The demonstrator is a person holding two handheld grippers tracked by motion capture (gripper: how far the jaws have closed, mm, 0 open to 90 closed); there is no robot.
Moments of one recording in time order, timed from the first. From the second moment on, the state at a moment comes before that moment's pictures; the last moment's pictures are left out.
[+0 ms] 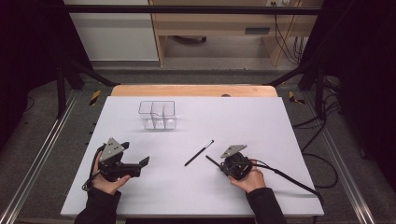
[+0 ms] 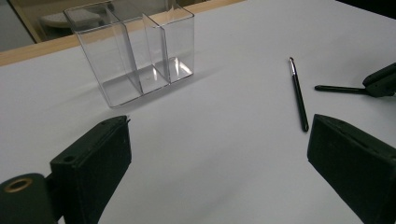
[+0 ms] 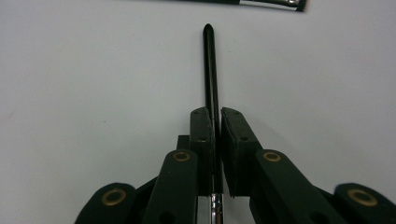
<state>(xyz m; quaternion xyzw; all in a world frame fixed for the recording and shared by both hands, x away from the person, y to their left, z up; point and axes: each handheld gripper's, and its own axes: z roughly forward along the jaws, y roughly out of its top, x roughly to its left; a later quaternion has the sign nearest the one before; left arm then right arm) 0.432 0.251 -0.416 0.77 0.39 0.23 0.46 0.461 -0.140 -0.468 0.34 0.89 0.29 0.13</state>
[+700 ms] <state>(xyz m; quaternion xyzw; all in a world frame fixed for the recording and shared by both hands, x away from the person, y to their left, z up) 0.434 0.249 -0.415 0.78 0.38 0.22 0.45 0.469 -0.145 -0.443 0.35 0.90 0.25 0.09</state>
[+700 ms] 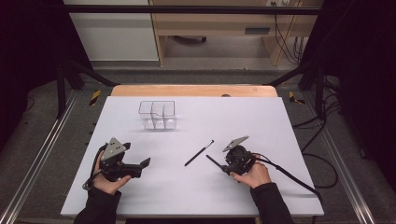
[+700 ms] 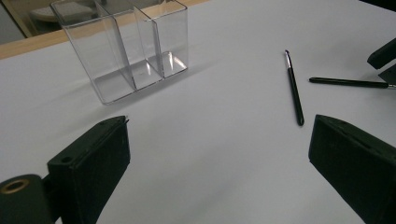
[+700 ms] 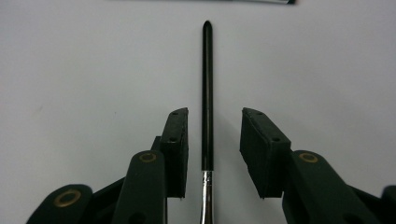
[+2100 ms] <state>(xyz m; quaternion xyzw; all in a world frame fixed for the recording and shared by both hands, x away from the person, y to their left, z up) 0.437 0.232 -0.410 0.82 0.34 0.20 0.42 0.472 -0.150 -0.418 0.33 0.91 0.23 0.06</state>
